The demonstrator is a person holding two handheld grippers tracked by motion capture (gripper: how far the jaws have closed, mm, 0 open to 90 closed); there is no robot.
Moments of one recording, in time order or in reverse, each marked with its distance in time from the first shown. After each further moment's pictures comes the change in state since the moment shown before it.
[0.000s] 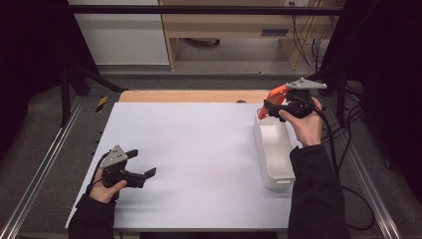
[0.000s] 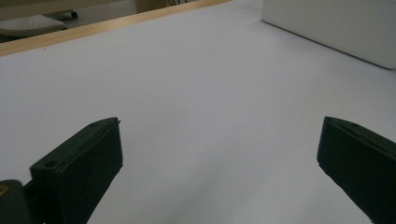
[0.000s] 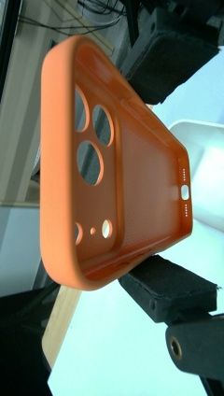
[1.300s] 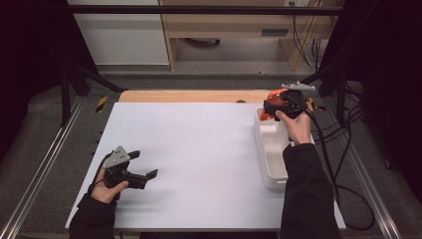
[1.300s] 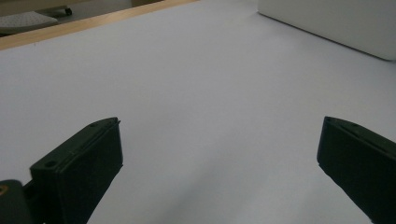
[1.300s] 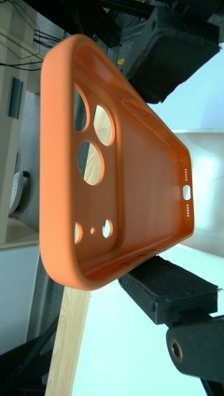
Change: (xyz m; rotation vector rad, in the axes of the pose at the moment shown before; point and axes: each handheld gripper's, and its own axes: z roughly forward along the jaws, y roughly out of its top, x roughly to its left) left arm -0.002 -0.002 0.004 0.018 -0.014 0.013; right arm -0.005 -0.018 0.043 0.080 -0.151 0.132
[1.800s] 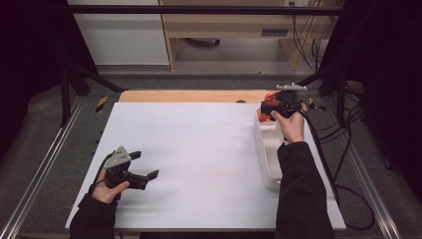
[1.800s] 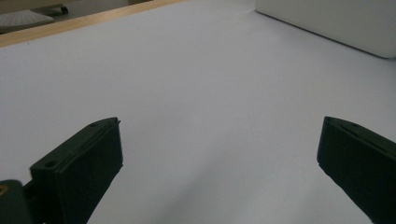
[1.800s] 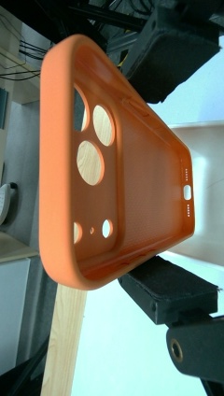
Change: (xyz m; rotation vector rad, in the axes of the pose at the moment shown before) left arm -0.001 -0.001 0.002 0.006 -0.010 0.003; right arm 0.005 -0.005 0.024 0.047 -0.055 0.015
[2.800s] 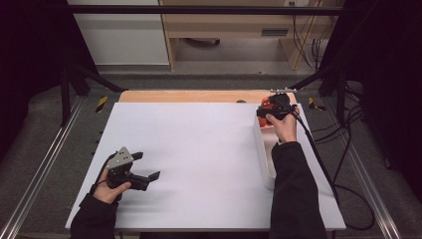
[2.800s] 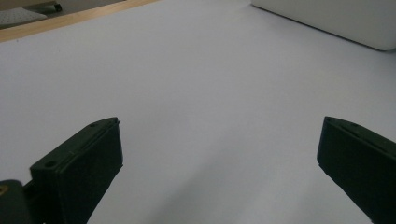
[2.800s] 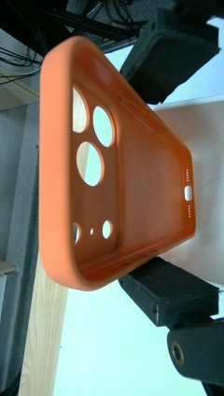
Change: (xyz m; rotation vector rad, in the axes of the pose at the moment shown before) left arm -0.002 -0.001 0.003 0.014 -0.013 0.013; right arm 0.006 -0.014 0.031 0.085 -0.051 0.008
